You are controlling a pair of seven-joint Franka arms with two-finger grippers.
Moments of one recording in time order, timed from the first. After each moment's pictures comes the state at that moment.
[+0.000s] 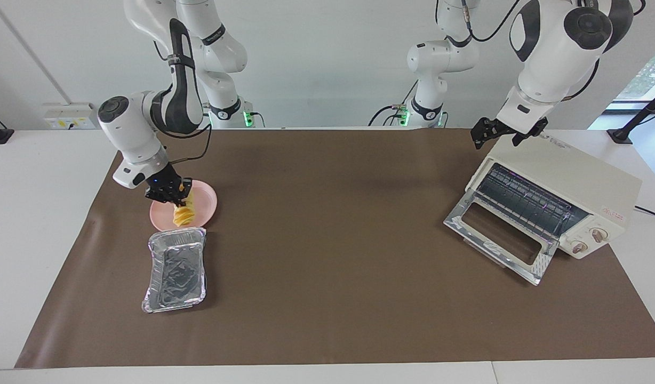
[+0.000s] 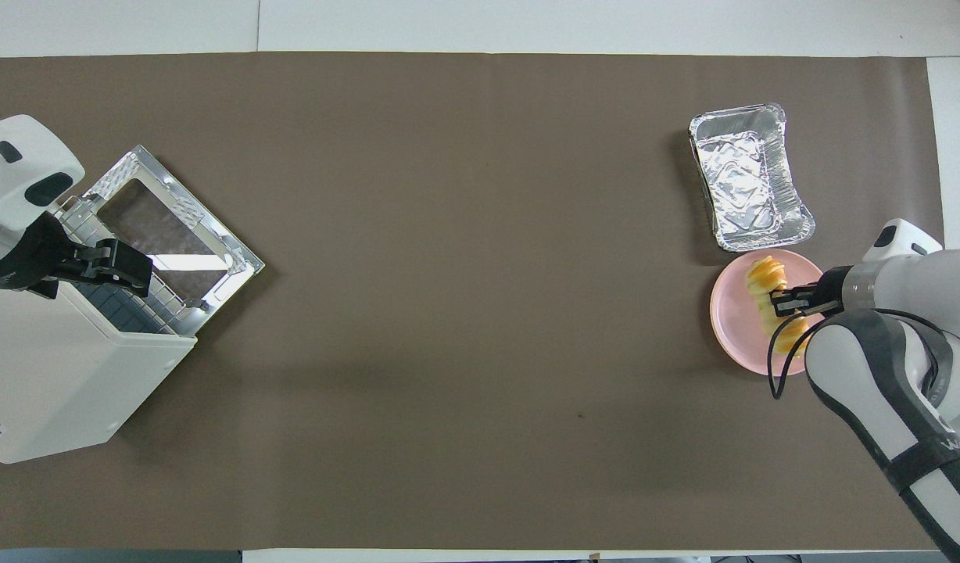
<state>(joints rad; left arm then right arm) 0.02 -0.02 -0.17 -1.66 0.06 1.46 -0.10 -0.18 -0.01 0.05 -2.36 0.16 2.41 -0.46</state>
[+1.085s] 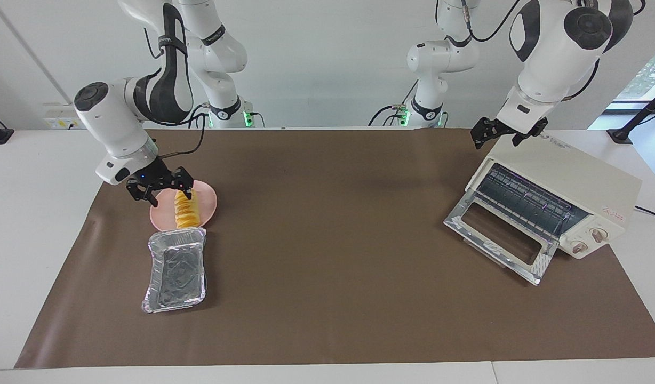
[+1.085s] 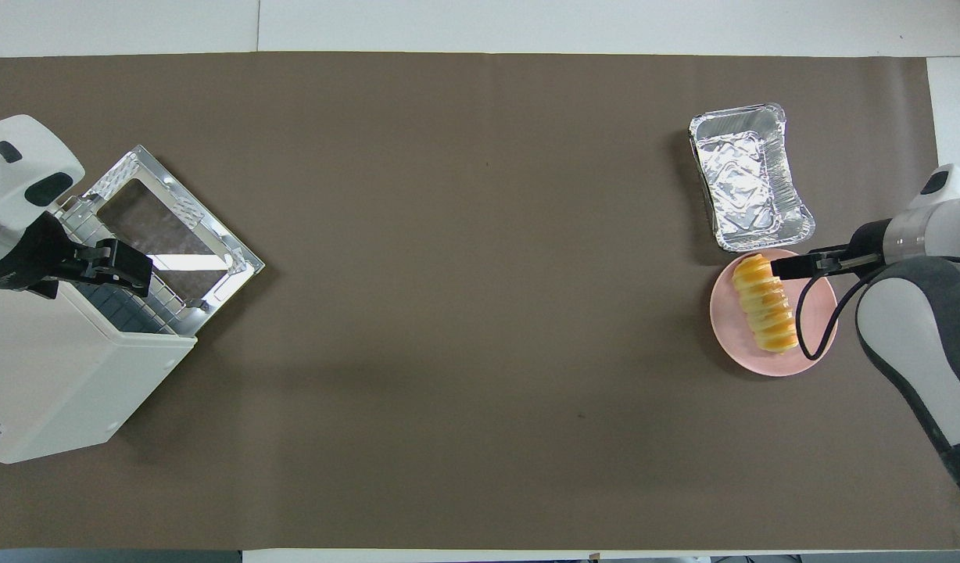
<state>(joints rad) 0.02 -0.02 -0.17 -1.66 0.06 1.46 -0.10 -0.16 -0.02 0.05 -2.11 0.16 2.15 -0.36</state>
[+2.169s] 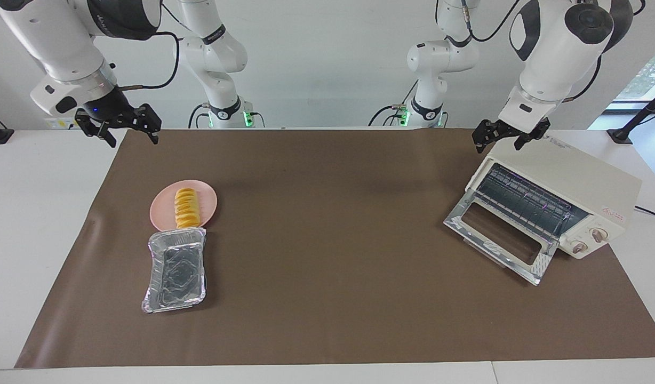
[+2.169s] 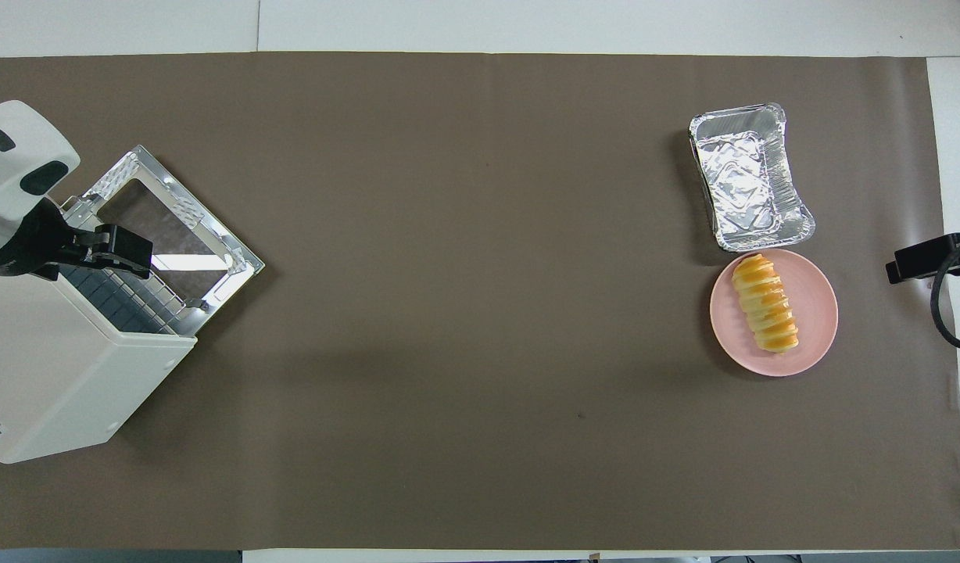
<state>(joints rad) 0.02 -0.02 -0.17 -1.66 0.06 1.54 -0.10 -0.16 -0.05 0.06 -1.67 -0.01 1.53 -0.18</state>
